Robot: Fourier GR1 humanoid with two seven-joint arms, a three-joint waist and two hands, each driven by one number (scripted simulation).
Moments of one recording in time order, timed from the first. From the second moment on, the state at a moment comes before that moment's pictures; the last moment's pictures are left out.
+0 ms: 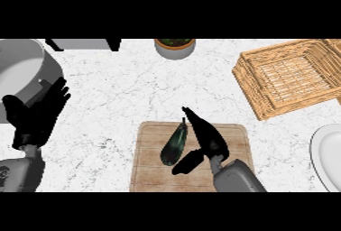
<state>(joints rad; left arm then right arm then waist) -0.18 0.31 0.11 -1.41 0.11 -0.02 0.23 -0.29 0.00 0.46 -1.35 0.43 0.02 0.56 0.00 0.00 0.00</state>
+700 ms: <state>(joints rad) -0.20 0.29 0.14 -1.40 0.08 -0.05 0.22 -0.41 -0.02 0.56 -1.15 0.45 -0.04 0.51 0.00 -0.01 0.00</state>
